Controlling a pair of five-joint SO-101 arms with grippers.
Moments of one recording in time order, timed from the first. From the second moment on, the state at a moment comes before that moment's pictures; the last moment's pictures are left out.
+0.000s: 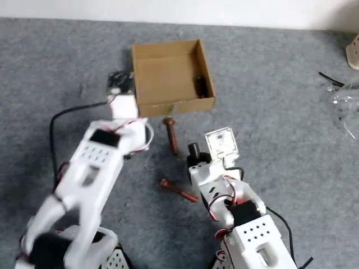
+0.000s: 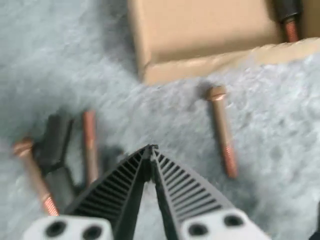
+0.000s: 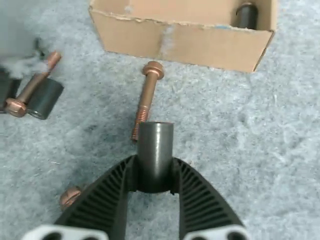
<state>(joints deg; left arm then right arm) 9.6 -20.7 41.8 43.8 19.4 -25.1 -70.5 85.3 28.7 -0.4</state>
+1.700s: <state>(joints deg) 21.0 20.8 3.8 57.7 32.8 -18.5 -70.7 85.3 28.7 -3.0</state>
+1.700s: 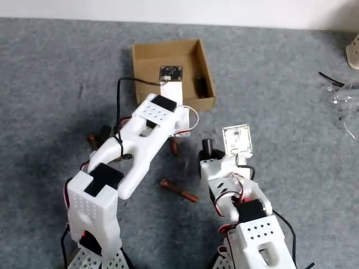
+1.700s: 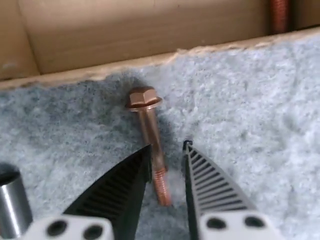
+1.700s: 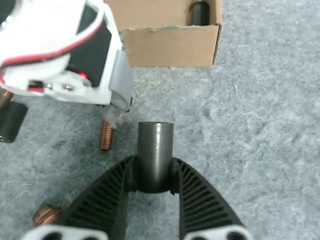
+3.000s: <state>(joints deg) 18.7 31.9 -6.1 62.7 32.9 -18.5 -70.7 85.3 28.7 -3.0</state>
